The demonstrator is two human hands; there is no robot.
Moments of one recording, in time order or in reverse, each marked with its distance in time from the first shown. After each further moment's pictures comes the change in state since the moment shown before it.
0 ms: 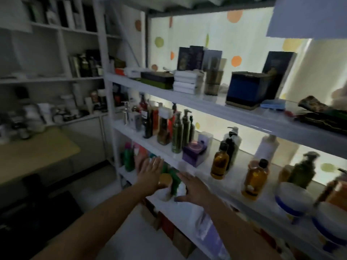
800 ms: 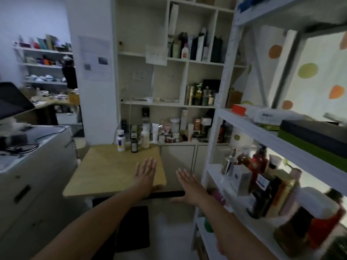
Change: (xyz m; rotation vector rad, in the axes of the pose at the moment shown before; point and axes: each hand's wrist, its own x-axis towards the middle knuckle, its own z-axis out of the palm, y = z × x) left_hand 0.051 -0.406 -0.037 0.090 0.070 -0.782; right_hand 0.462 -0.228 -0.007 -0.147 -0.162 -0.639
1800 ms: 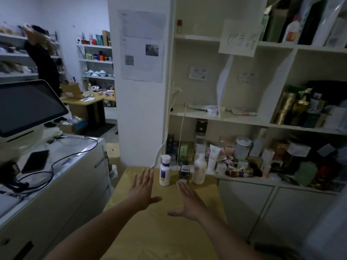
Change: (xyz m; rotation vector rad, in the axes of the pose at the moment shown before) left_hand 0.325 -0.366 0.099 -0.026 -0.132 -0.304; right_hand 0.542 -0.073 0.022 0.166 -0.102 -0.173
